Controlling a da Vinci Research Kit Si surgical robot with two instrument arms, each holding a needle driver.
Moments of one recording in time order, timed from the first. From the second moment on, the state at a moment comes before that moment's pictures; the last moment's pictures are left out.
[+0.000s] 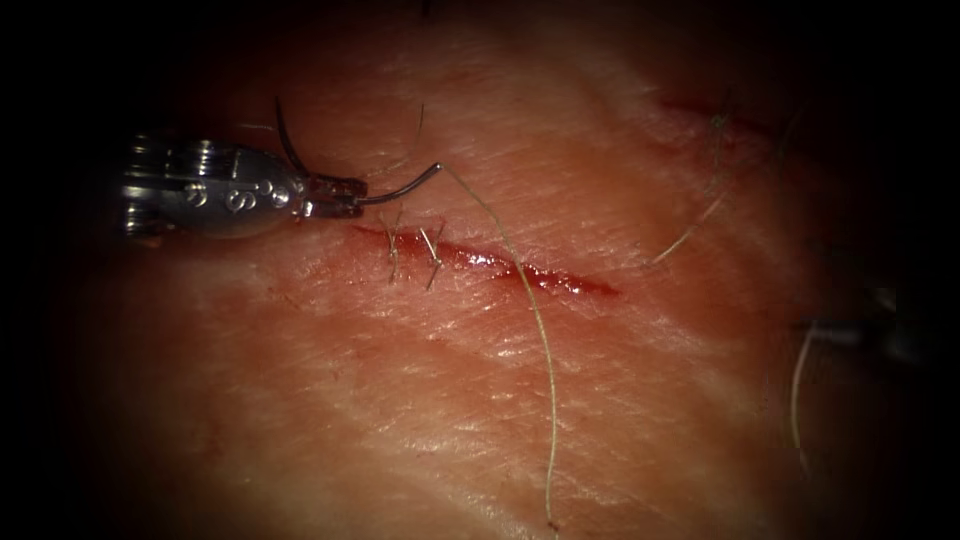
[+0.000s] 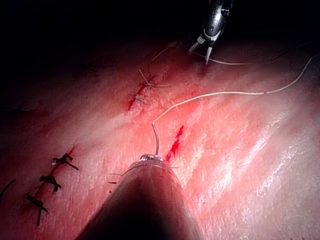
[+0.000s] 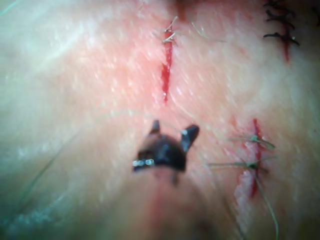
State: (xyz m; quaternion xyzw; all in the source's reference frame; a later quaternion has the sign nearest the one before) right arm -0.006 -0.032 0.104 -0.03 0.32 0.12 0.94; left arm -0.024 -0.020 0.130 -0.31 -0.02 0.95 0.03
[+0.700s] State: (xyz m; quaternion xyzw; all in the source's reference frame) right arm -0.009 -0.020 0.095 -0.14 0.28 0.20 0.93; left arm -0.025 -0.021 0.131 -0.31 -0.01 0.95 0.03
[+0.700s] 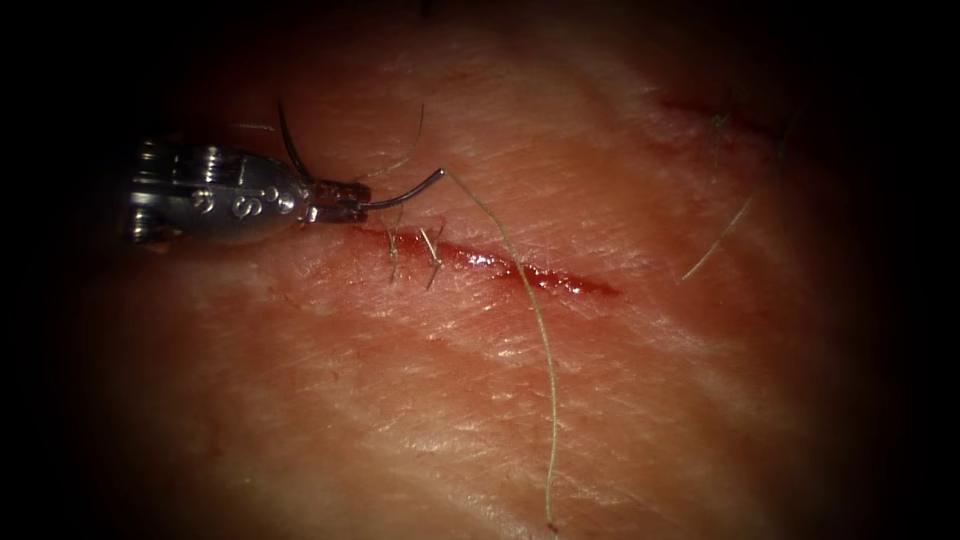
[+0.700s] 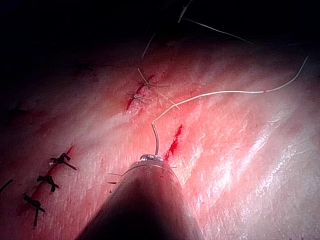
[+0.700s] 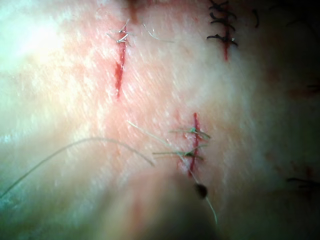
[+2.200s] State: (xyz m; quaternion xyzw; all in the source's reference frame) right arm 0.000 -0.029 0.100 0.29 0.05 -0.18 0.94; left arm -0.026 -0.021 0.131 -0.31 -0.02 0.95 0.03
